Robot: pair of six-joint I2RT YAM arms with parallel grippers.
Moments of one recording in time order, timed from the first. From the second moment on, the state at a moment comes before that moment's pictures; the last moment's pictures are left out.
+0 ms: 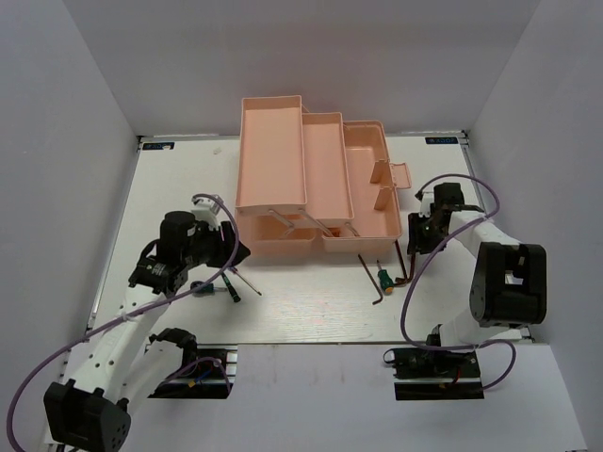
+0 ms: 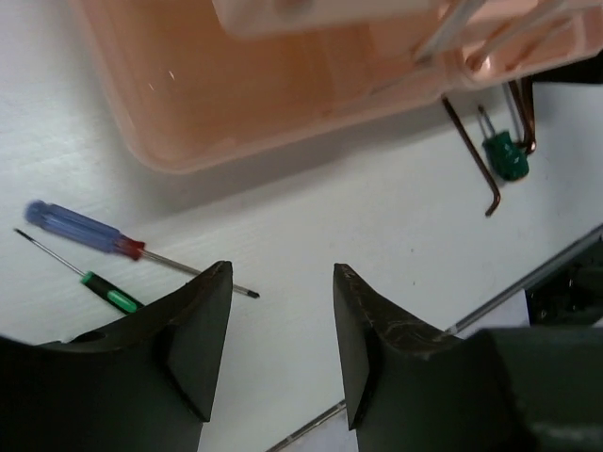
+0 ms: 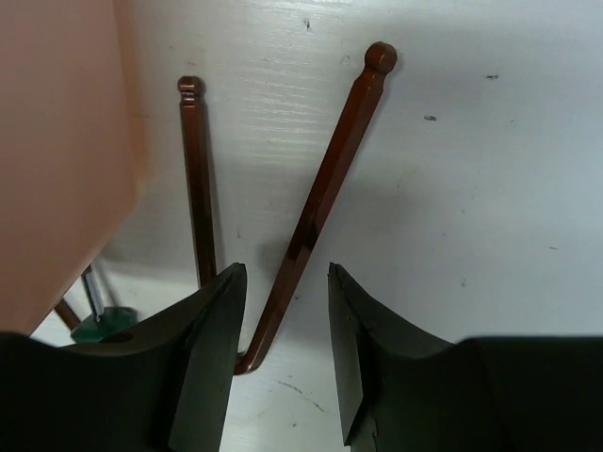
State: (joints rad) left arm -0.27 0.82 0.71 -0.48 0.33 -0.32; right arm -0.02 1.54 0.90 -0.56 -0.19 -0.10
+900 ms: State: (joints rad) left arm -0.79 1.23 0.73 -0.23 0.25 -0.43; right arm -0.09 1.29 0.87 -0.66 -0.03 -0.07
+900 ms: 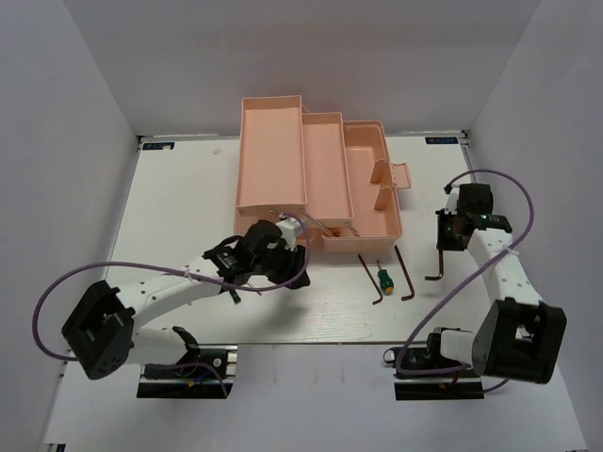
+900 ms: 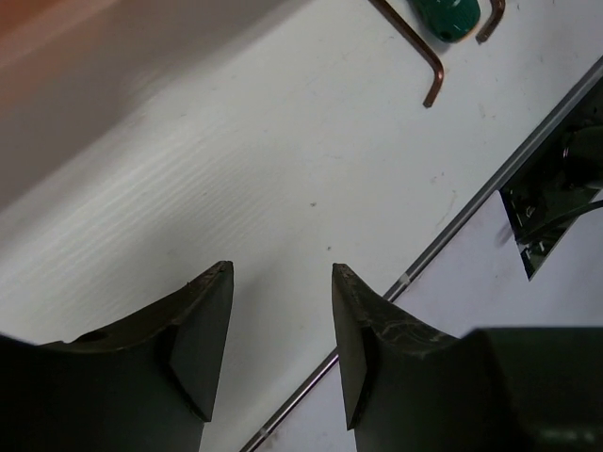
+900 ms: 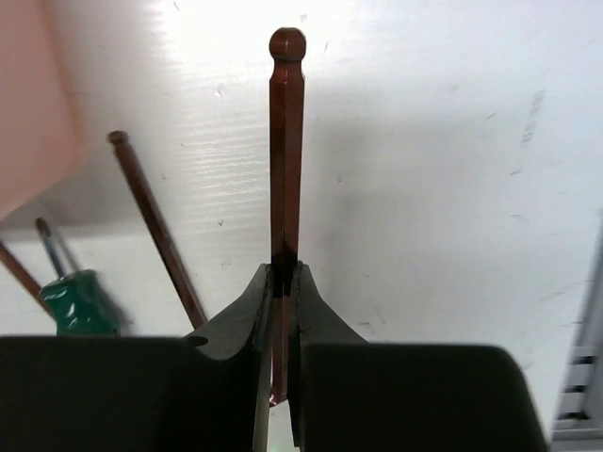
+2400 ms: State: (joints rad) left arm -1.20 2.03 1.38 -0.21 -0.33 -0.77; right arm 0.08 1.18 0.95 -0.73 -0.12 -0.15
